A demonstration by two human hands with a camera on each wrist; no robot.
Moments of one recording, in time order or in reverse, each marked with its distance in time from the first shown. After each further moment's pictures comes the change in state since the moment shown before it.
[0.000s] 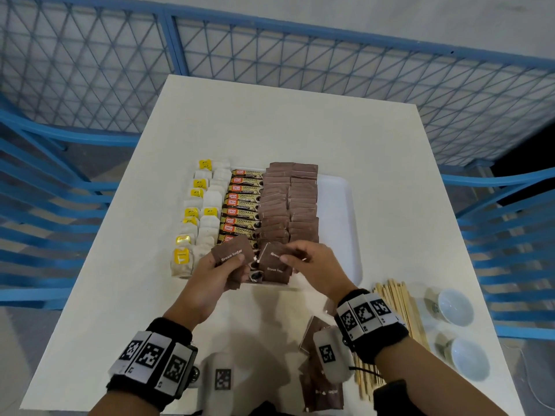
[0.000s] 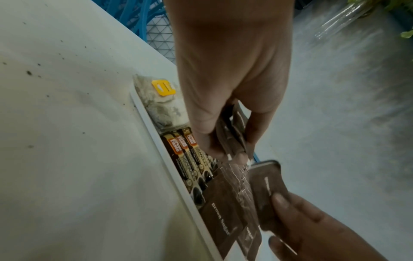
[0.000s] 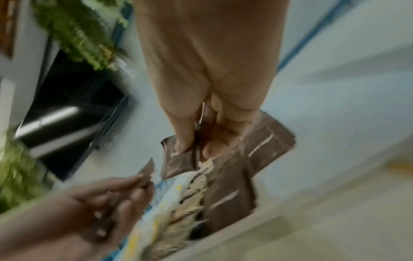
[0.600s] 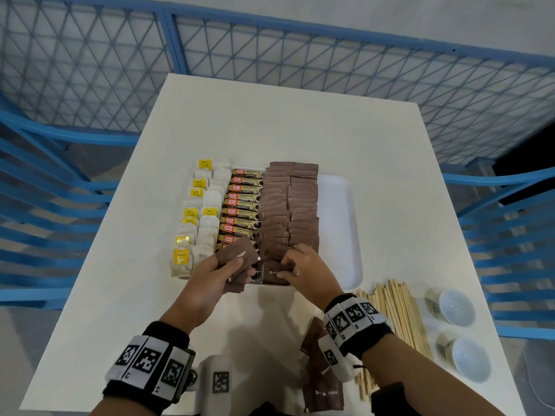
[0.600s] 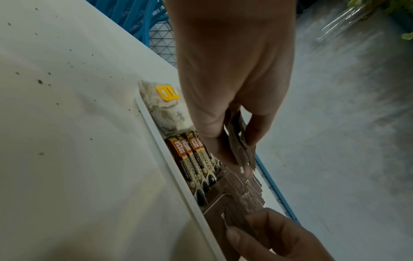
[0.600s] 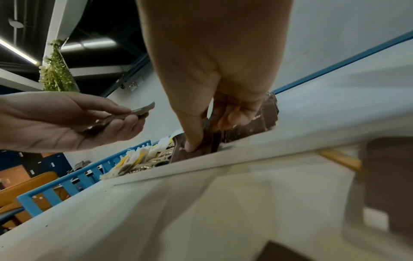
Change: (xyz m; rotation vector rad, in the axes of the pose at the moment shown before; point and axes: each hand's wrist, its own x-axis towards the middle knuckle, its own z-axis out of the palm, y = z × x) left_hand -0.002 -0.001 -0.004 0.034 -0.058 -0.036; right_hand 0.007 0.030 0.020 -0.464 0.019 -0.165
